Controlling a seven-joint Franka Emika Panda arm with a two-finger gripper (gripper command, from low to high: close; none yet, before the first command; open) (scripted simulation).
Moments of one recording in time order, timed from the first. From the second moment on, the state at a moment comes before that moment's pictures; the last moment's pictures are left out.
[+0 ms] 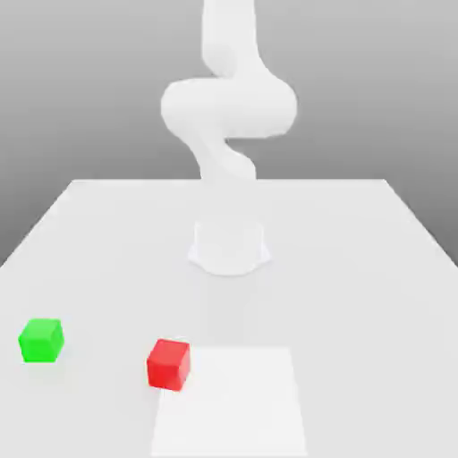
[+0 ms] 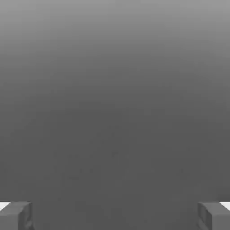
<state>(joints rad) -0.06 -0.74 0.05 -2.34 -0.01 2.34 0.92</state>
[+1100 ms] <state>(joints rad) -0.57 0.00 0.32 -2.79 -0.01 2.80 2.34</state>
